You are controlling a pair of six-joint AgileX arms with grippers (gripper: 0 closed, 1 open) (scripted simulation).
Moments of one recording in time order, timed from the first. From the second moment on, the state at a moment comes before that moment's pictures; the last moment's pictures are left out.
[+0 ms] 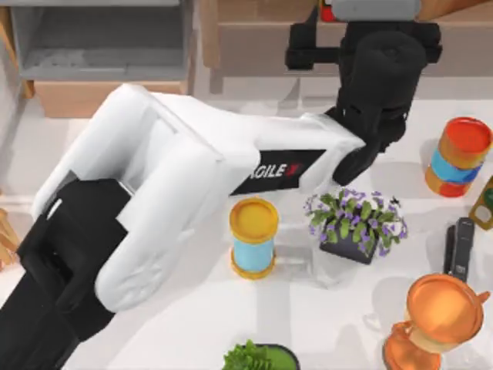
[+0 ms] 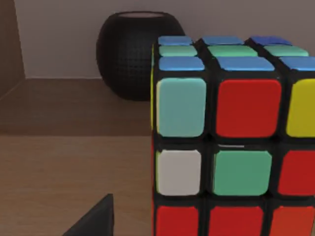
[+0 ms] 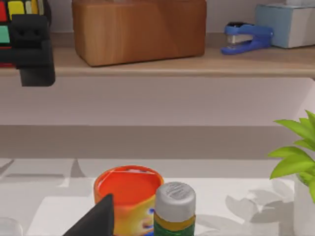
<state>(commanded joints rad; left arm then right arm) -0.86 2.50 1.84 0.66 -0.81 0.01 0.00 0.00 0.00 0.00 0.00 0.00</state>
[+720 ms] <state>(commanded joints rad) -0.80 2.64 2.12 0.52 -0.75 0.01 0.00 0.00 0.00 0.00 0.00 0.00</state>
